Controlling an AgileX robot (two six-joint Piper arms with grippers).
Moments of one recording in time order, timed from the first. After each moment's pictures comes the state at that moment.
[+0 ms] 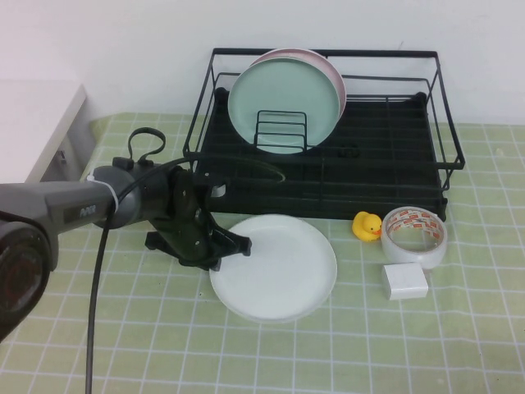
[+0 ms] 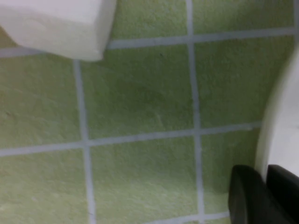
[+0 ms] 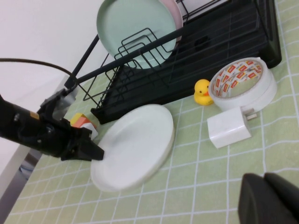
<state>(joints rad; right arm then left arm) -0.08 -0.01 0.03 0.89 0.54 -0.32 -0.40 2.18 -1.47 -0.12 0.56 -0.12</state>
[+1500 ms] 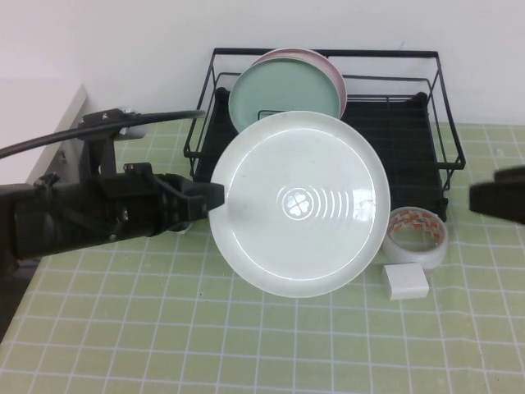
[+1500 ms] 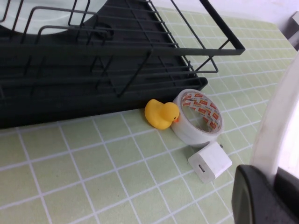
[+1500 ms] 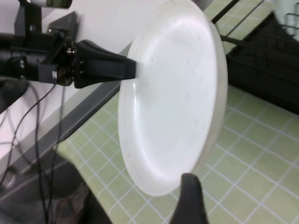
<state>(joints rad) -0.08 1.19 -0.85 1.21 1.03 -1.16 -0.22 1.52 -0.89 -1.64 0.65 1.42</state>
